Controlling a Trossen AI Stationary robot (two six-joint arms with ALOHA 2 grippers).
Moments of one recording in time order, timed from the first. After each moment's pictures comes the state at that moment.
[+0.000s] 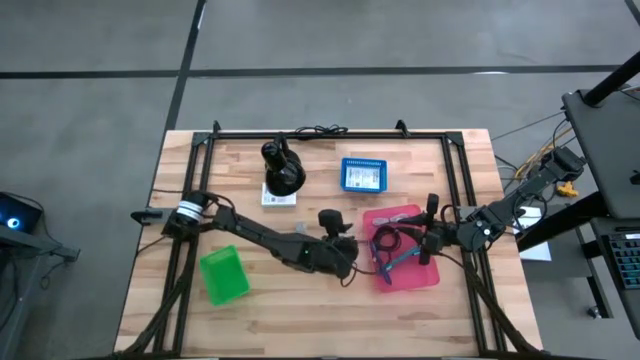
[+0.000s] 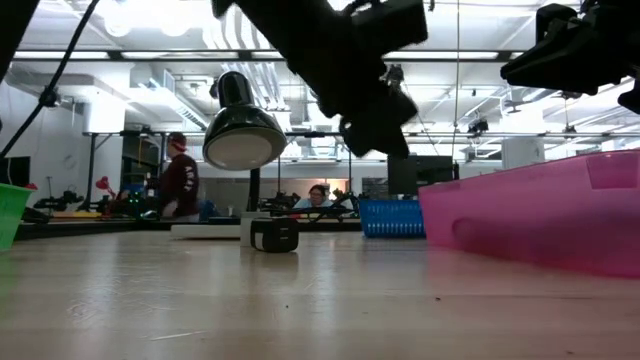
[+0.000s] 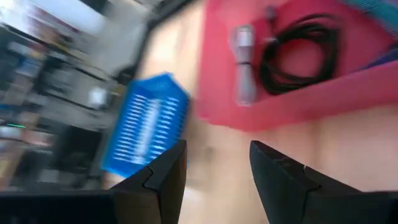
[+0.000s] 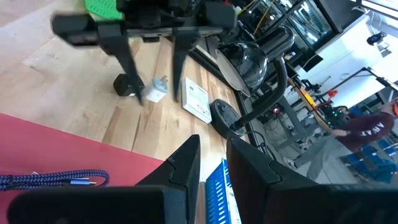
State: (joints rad) left arm -0.29 2.05 1.49 -0.21 -0.86 0.14; right arm 0.62 0.70 0.27 0.08 0.84 -0.44
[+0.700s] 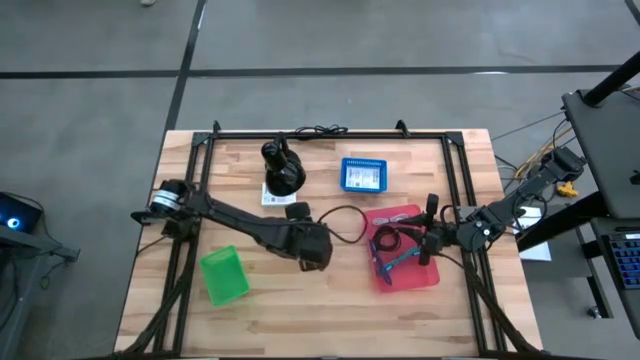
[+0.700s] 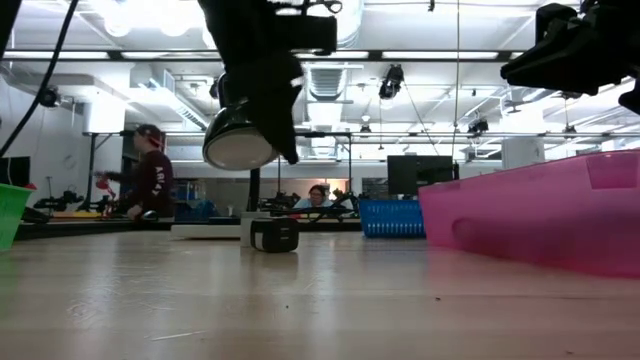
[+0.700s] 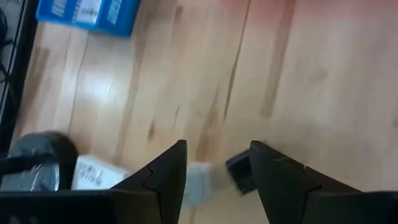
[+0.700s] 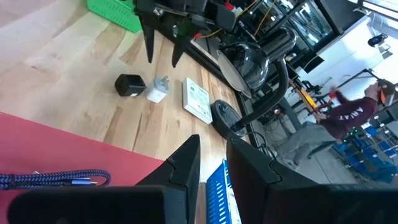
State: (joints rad) left arm -0.27 1.86 1.47 -0.84 -0.52 -0.36; right arm 0.62 0.70 0.27 0.09 0.83 -0.44
